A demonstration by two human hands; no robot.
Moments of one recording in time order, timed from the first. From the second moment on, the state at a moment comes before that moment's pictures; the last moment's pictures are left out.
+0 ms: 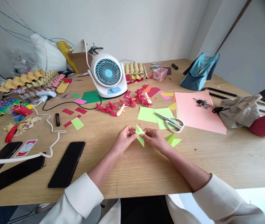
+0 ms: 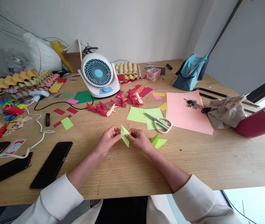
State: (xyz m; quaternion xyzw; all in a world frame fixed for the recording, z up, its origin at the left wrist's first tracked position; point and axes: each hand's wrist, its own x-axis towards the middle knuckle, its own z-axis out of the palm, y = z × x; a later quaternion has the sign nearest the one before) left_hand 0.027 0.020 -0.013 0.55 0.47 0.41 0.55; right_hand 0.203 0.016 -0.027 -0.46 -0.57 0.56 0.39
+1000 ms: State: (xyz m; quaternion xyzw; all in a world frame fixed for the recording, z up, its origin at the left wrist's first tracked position) left_hand 0.005 0.015 -0.019 0.59 0.44 0.37 0.56; right_hand 0.191 -0.004 -0.015 -0.50 -0.61 0.54 0.30
